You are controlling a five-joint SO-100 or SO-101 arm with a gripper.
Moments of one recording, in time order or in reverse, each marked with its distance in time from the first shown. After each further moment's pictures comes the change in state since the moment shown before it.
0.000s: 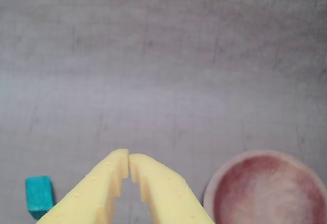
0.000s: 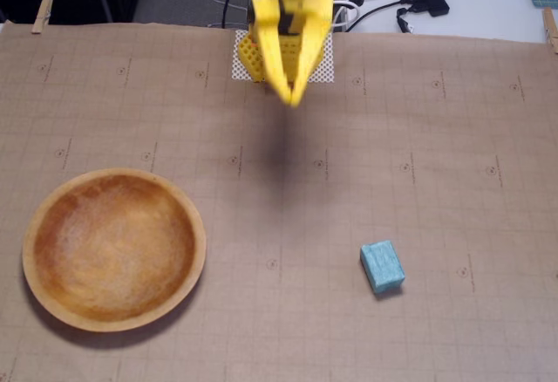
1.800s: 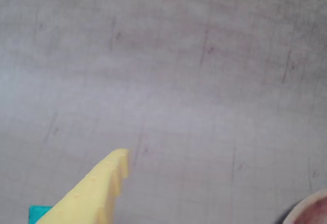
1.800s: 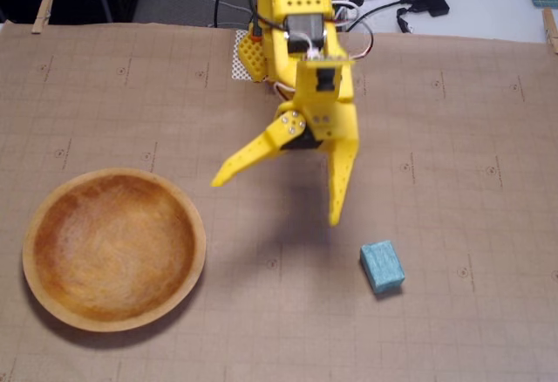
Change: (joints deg) arm -9.8 -29.1 16.7 -49.3 0.0
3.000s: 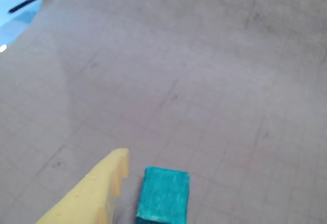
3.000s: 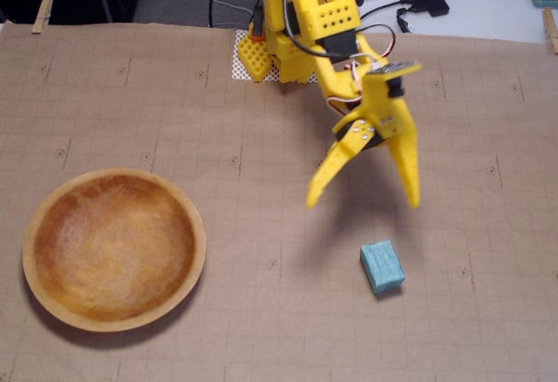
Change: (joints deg) arm -17.1 -4.4 14.1 -16.1 -0.1
